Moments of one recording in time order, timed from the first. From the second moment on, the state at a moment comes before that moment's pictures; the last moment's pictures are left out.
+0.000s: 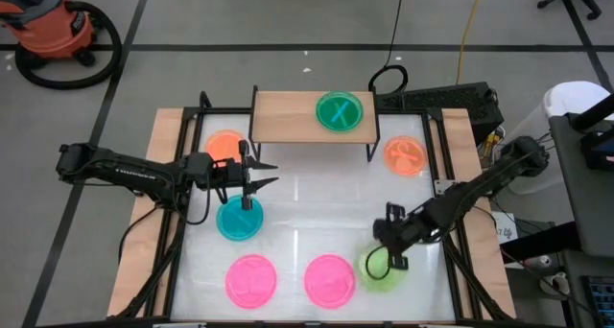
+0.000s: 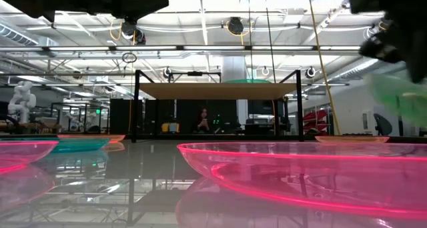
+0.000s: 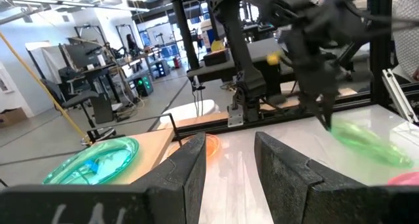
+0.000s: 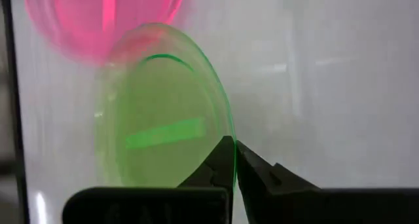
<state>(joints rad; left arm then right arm) -0.03 0.99 0.46 0.57 -0.10 0.26 0.55 1.28 0.82 -0.70 0.07 0.69</state>
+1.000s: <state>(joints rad) -0.03 0.99 0.46 0.60 -0.10 0.23 -0.61 1.16 0.82 0.02 0.06 0.56</state>
